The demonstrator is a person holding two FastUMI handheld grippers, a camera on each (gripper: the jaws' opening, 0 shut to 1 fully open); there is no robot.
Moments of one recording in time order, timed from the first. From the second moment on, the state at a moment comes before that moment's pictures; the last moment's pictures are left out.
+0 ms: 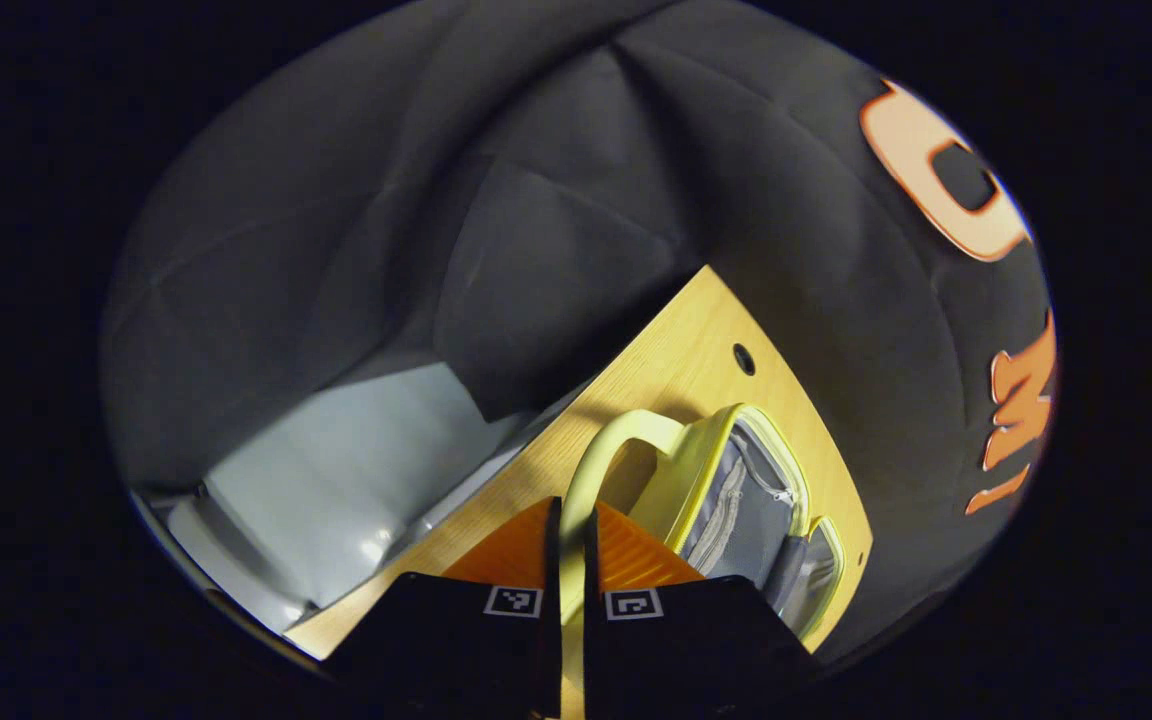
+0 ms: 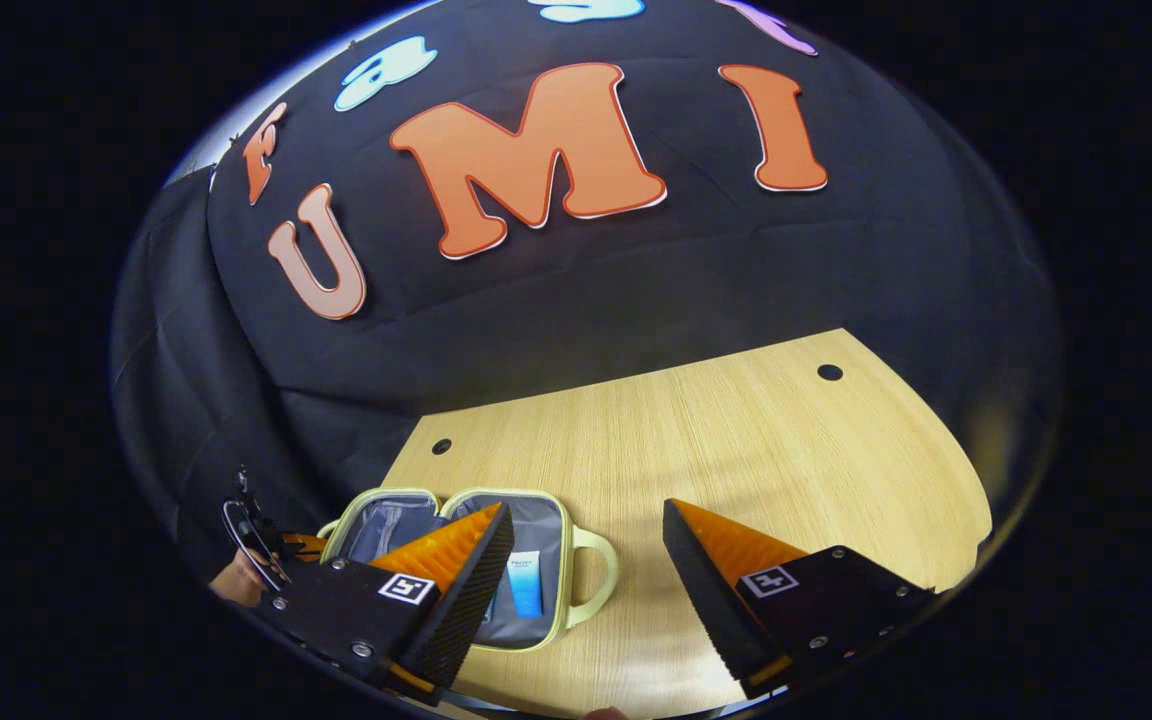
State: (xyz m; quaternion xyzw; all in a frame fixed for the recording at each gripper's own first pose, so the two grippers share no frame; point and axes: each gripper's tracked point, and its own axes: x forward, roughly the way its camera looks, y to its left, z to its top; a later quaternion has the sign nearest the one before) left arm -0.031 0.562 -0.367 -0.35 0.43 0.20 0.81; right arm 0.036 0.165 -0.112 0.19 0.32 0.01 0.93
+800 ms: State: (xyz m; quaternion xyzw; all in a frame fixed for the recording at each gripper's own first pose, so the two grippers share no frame) left arm 0.018 0.420 -0.145 -0.20 0.30 0.05 0.93; right arm 0.029 0.158 -0.119 0.15 0.29 0.07 0.94
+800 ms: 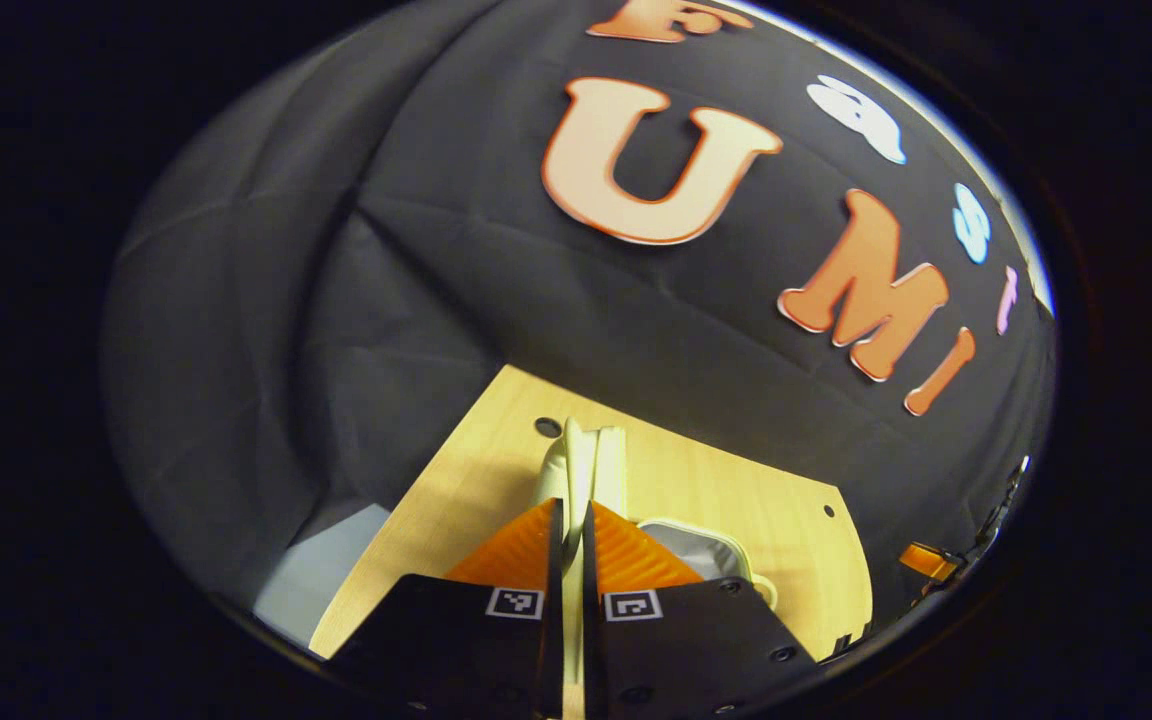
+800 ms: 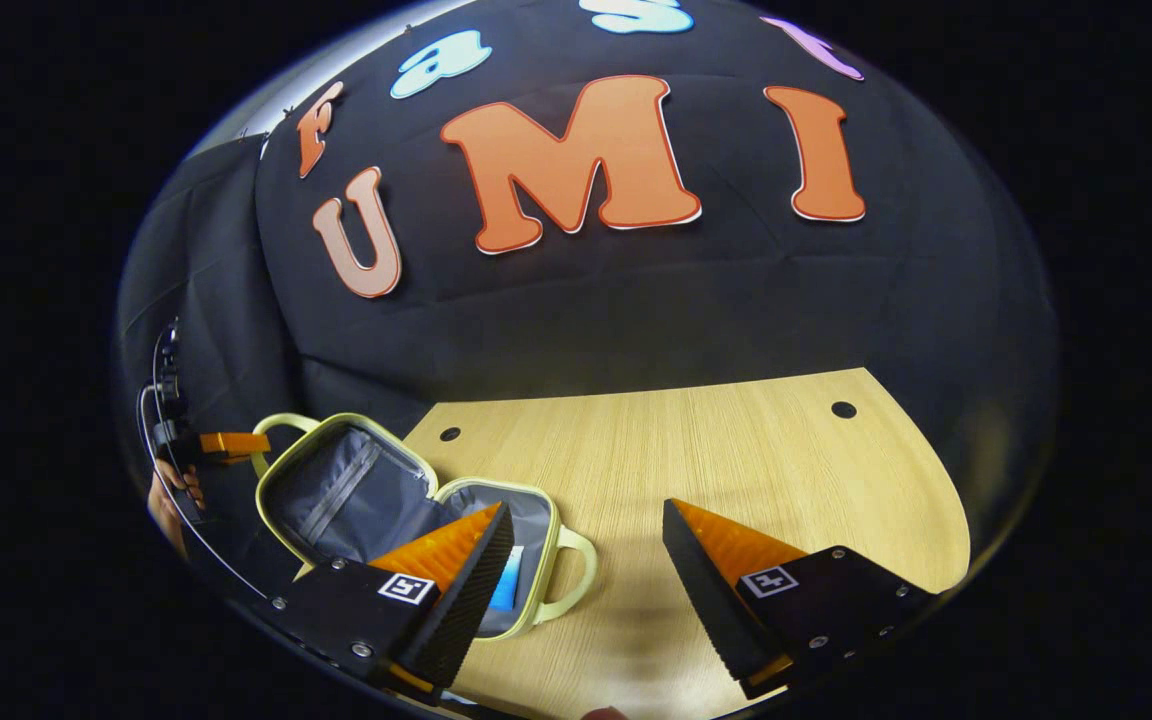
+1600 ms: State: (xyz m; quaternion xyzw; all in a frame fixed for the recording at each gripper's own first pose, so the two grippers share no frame) left arm 0.030 0.187 -0.124 -0.15 0.31 -0.08 0.94; right arm -0.004 0.087 -0.141 0.17 0.29 0.08 0.94
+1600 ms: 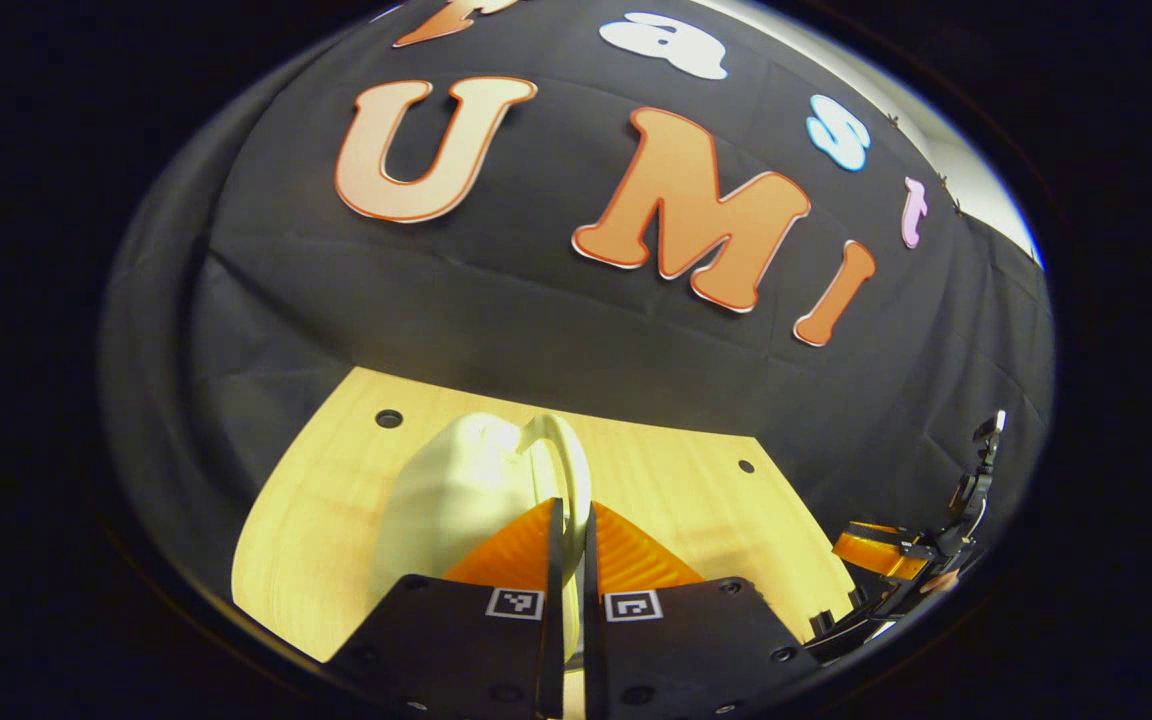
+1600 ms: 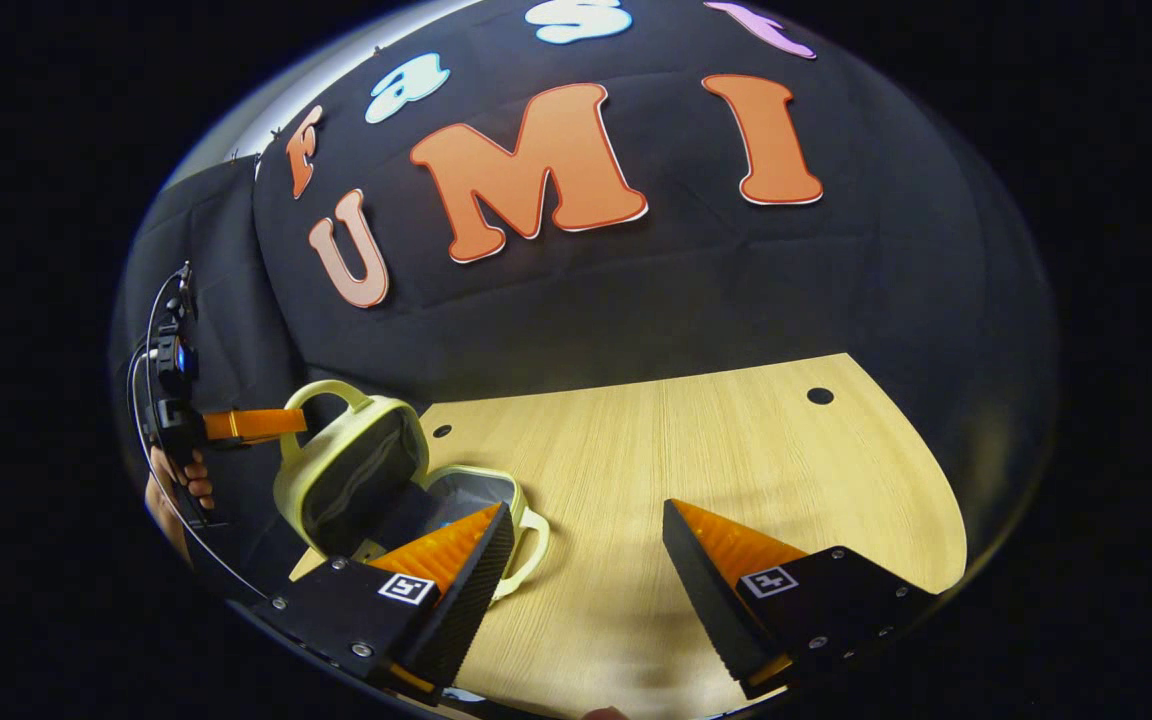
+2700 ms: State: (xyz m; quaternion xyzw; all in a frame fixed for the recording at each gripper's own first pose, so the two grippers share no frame) left arm 0.000 0.033 -0.295 0.03 0.44 -0.15 0.89; right arm -0.028 0.025 -0.172 0.17 0.30 0.07 0.94
